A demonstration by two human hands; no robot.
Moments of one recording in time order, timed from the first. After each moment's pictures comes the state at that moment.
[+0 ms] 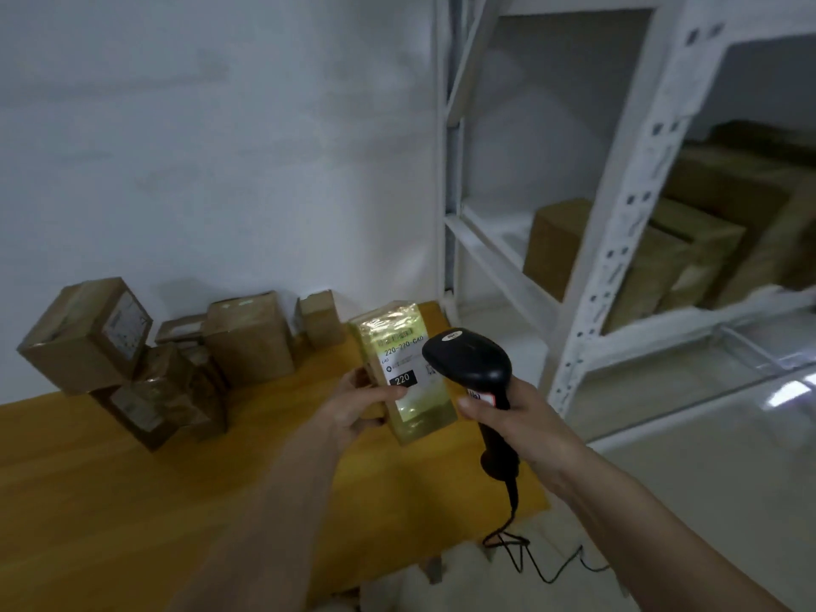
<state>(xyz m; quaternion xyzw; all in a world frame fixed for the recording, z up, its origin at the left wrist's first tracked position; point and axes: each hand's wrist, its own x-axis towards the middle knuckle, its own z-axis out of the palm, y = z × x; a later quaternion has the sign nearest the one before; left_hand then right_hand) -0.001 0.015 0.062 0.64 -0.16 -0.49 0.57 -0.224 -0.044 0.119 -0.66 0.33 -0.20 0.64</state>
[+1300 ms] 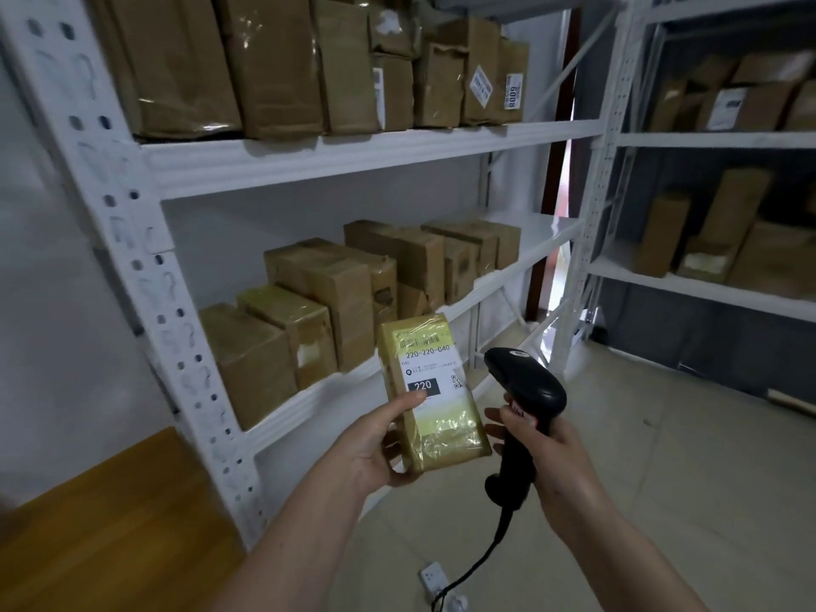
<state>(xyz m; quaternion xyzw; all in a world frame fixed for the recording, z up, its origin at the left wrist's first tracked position) -0.403 -0.159 0.148 0.51 -0.27 -0.69 0.43 -0.598 -0.120 0.149 -0.37 0.48 -0.59 0.54</state>
